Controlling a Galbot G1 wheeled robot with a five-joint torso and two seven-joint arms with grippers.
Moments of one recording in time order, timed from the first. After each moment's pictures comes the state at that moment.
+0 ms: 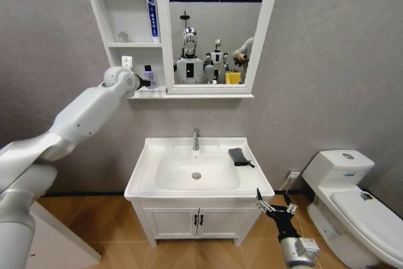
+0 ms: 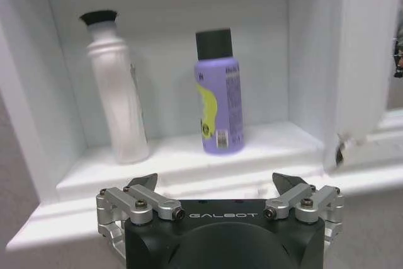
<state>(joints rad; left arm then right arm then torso) -0.15 -0.77 0.41 -1.44 -1.25 0.58 -0.40 -1.84 1.29 0.63 2.13 0.26 0.15 0.20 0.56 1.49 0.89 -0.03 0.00</state>
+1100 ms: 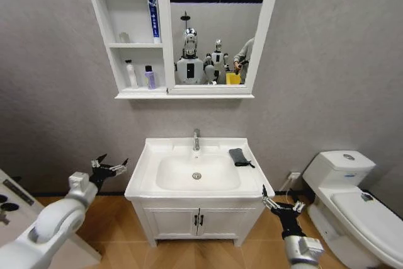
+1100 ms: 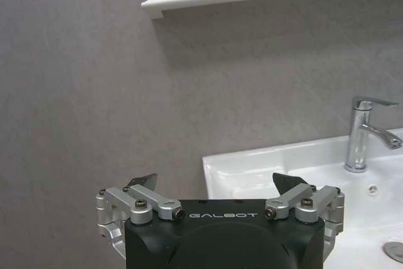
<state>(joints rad) 1.71 -0.85 -0.84 -2.16 -0.68 0.20 -0.09 -1.82 1.31 0.66 2.14 0.24 0.15 0.22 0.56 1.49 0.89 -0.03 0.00</state>
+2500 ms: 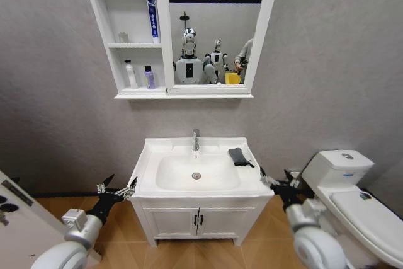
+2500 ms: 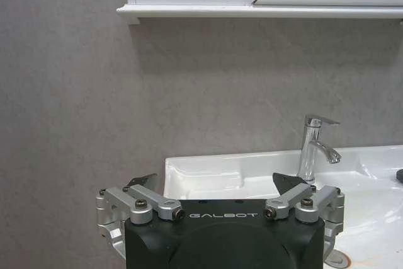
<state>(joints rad) 1.79 -1.02 -0.80 -2.29 -0.59 0.17 -0.05 -1.31 0.93 0.62 2.02 0.81 -0.31 0.40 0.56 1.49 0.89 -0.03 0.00</state>
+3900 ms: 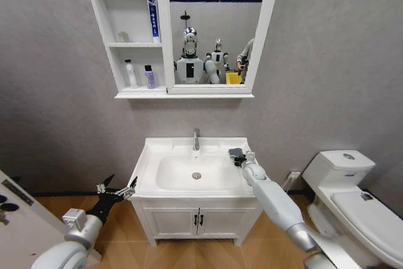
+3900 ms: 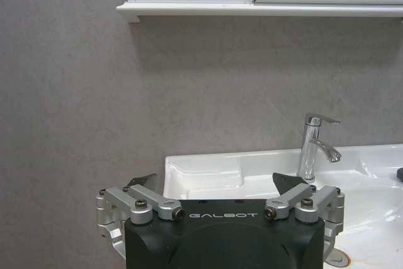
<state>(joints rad) 1.79 -1.02 -0.80 -2.29 -0.59 0.17 -0.05 -0.61 1.17 0.12 1.08 0.65 -0.31 0.25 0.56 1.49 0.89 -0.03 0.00</state>
